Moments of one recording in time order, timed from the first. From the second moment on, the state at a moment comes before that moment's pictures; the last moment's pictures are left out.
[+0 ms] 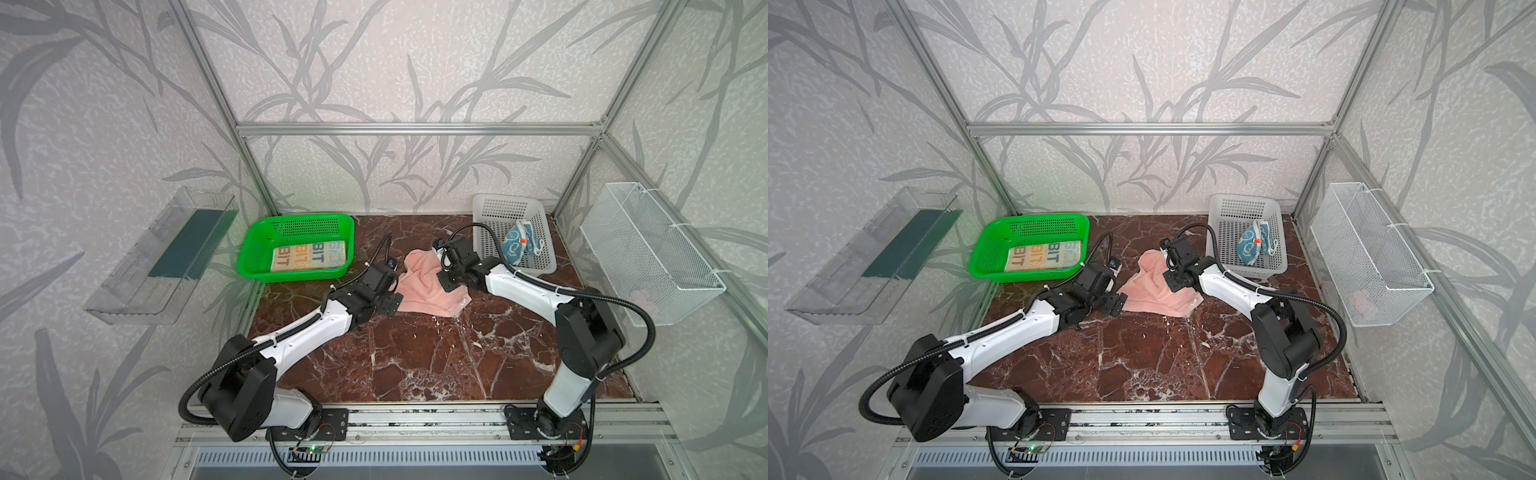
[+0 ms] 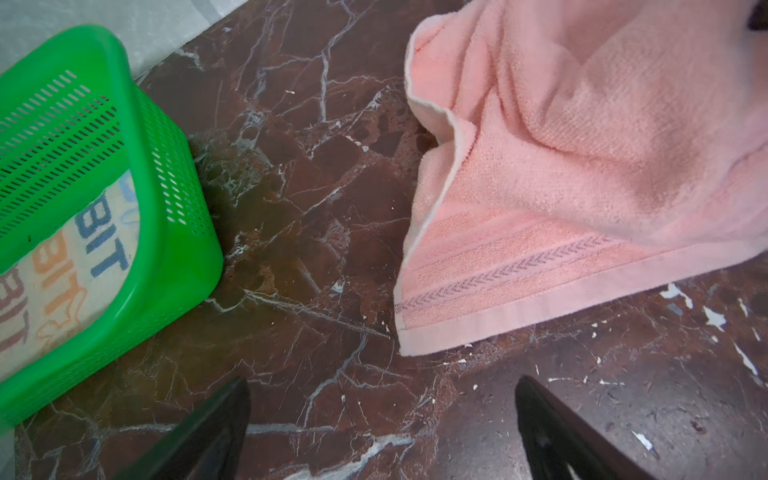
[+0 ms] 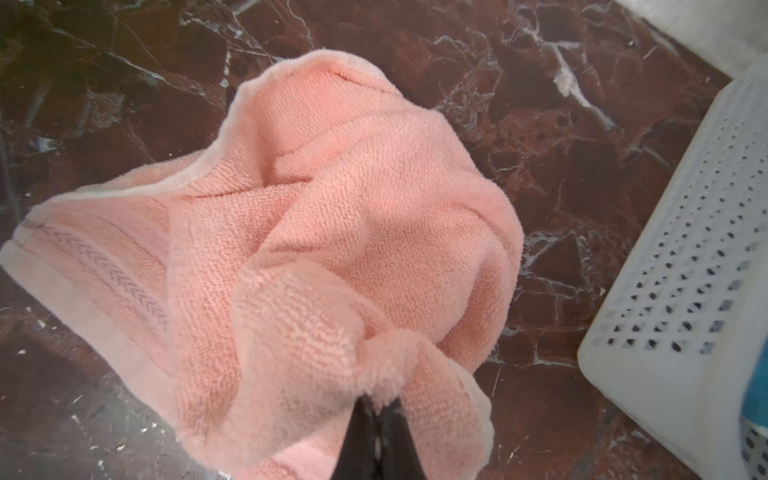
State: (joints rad) left arm -0.64 1.38 0.89 -0.38 -0.31 0.01; right arm 0.57 1.79 1.27 -0.44 0.13 0.01
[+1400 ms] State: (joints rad) left arm -0.47 1.69 1.01 -0.45 0.04 1.03; right arm 0.51 1.34 0.97 -0.27 -0.09 -0.06
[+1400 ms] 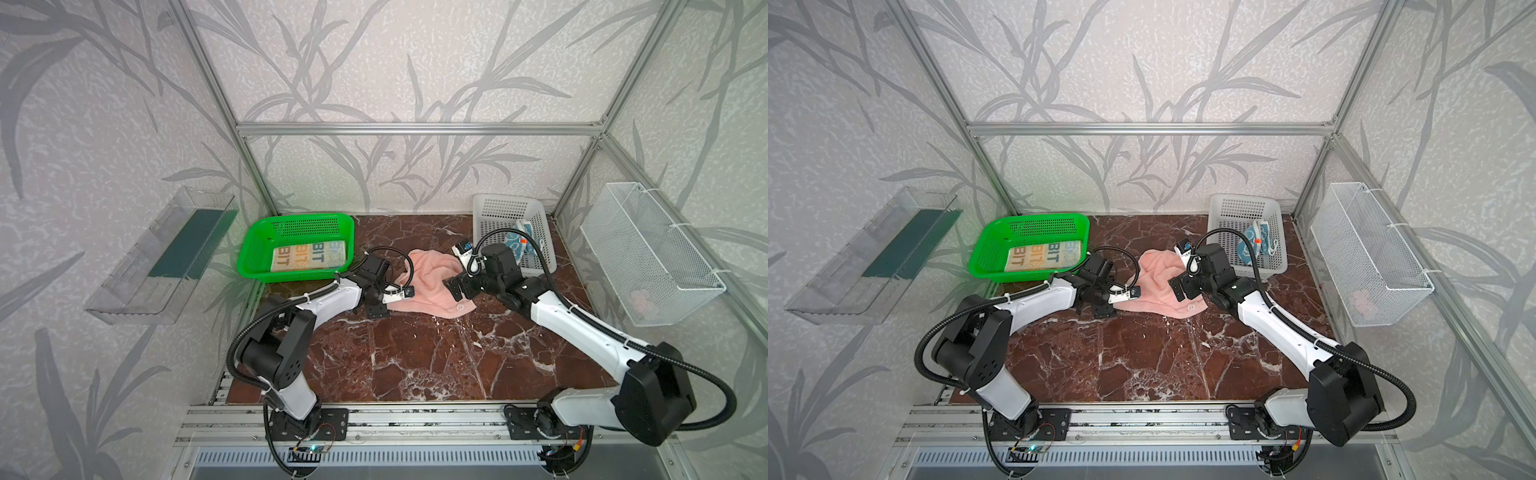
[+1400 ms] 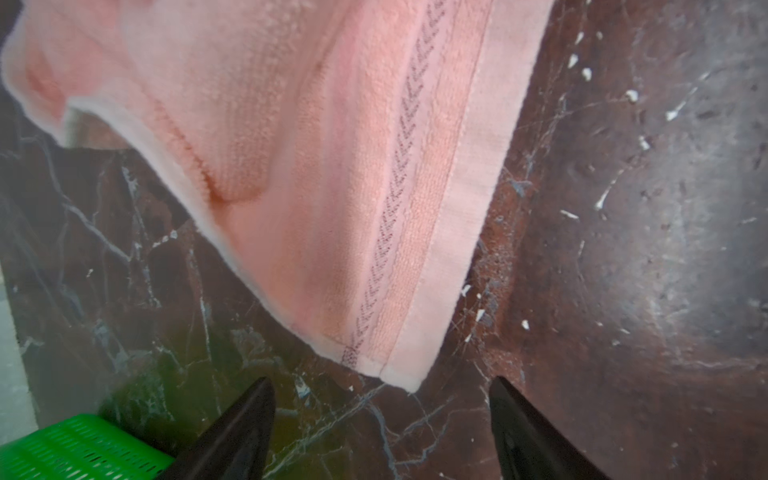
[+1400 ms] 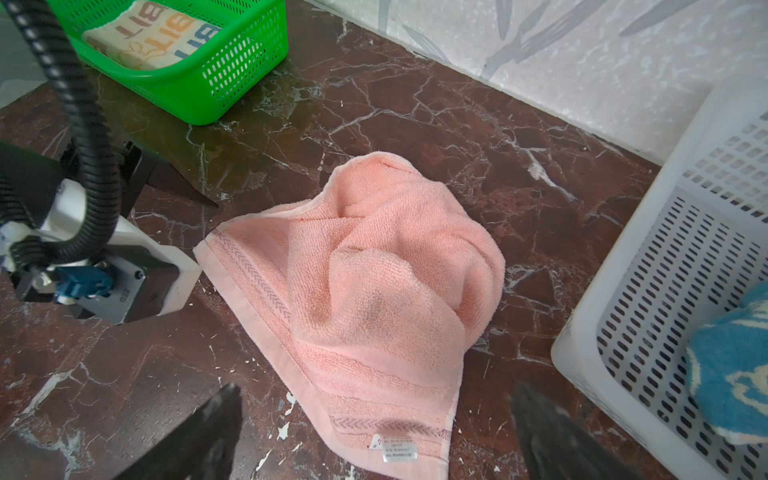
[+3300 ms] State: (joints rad) left arm -0.47 1.77 1.15 -0.54 -0.03 0.88; right arm 0.49 1.31 0.86 -0.18 0.02 -0.25
